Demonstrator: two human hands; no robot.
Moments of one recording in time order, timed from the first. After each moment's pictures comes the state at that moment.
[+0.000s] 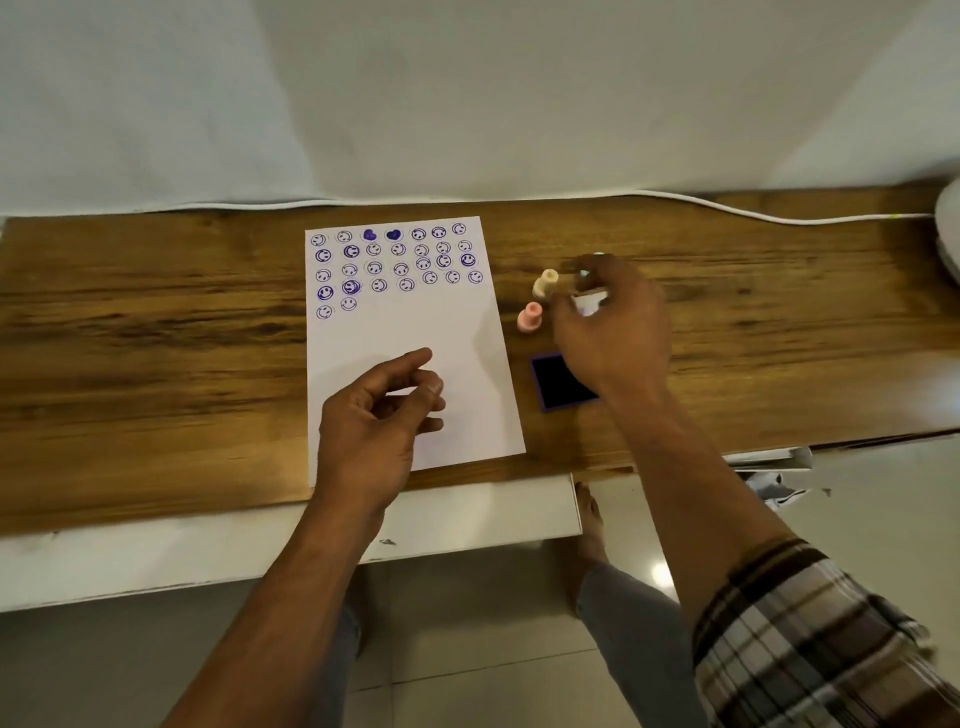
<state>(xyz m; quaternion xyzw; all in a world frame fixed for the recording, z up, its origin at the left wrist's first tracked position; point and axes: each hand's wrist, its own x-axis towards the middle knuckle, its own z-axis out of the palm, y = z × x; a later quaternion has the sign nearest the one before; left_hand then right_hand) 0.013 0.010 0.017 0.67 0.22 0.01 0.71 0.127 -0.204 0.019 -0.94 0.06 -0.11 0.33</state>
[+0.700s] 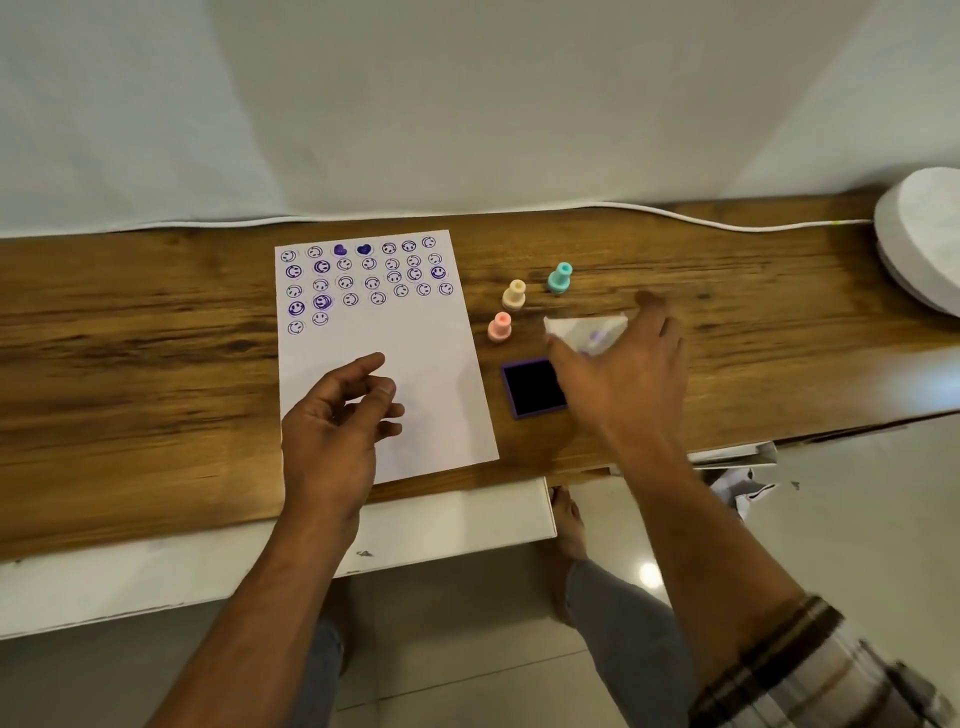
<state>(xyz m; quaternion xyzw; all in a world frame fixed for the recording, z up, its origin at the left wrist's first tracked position) 0.016 0.014 0.014 0.64 0.25 0.04 0.72 0.084 -0.227 0.038 -0.95 0.19 -0.05 0.25</state>
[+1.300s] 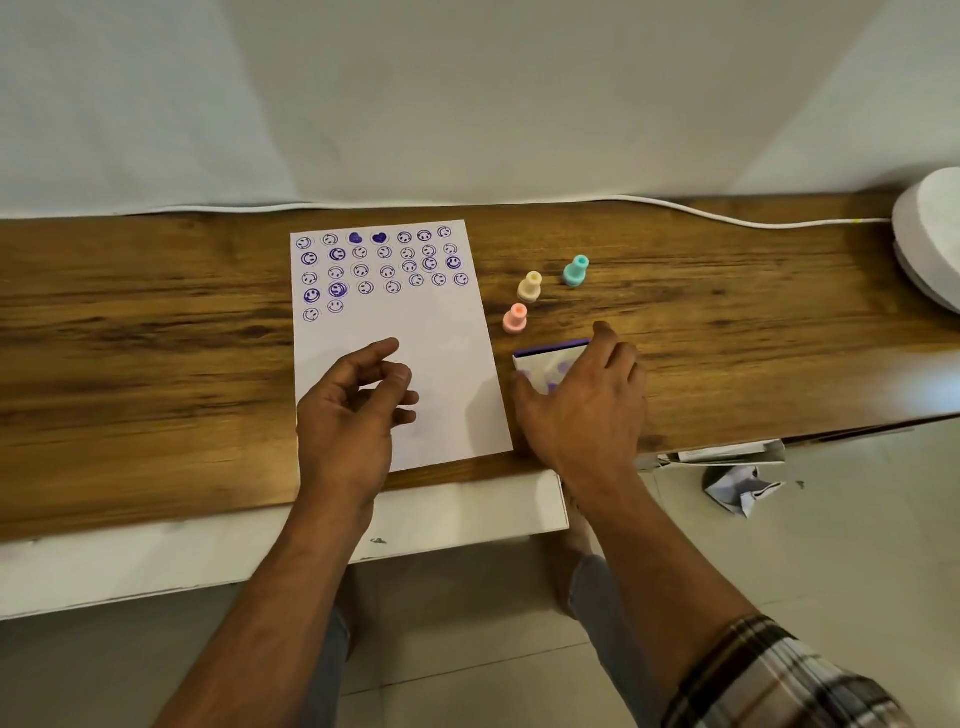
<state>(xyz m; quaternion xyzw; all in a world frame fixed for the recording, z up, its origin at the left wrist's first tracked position) 0.017 0.016 0.019 0.64 0.25 0.05 0.73 0.055 -0.184 0.001 -0.97 0.16 -0.06 0.17</state>
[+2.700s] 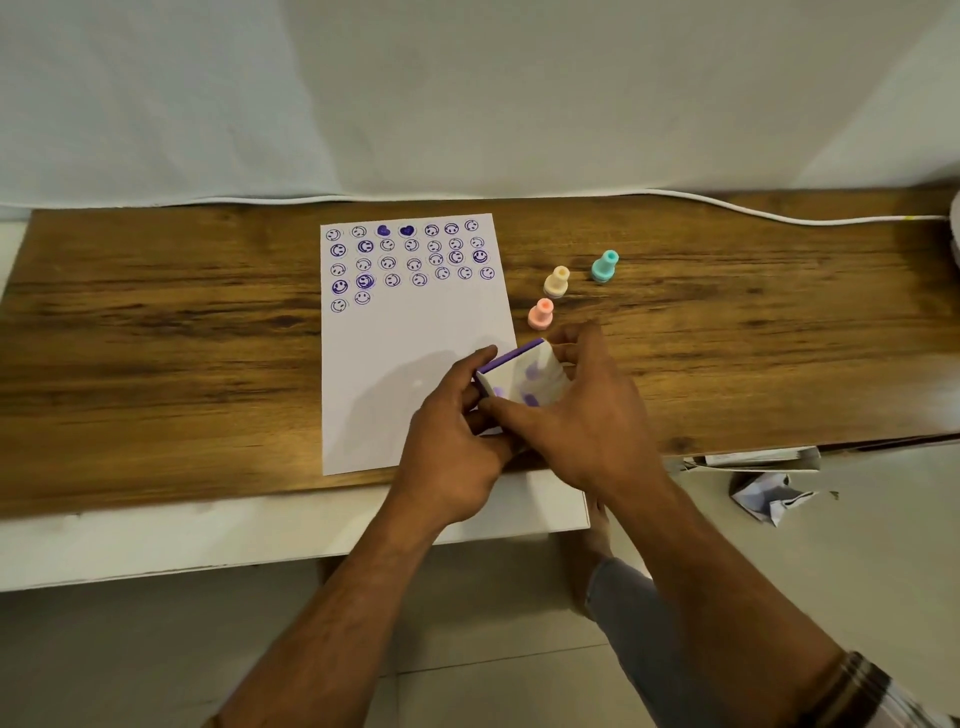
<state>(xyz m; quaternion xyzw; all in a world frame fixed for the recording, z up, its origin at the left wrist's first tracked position) 0.009 -0.031 0.020 0.72 0.16 -0.14 0.66 0.041 -0.172 0.040 -0.92 0.06 0.08 0.38</state>
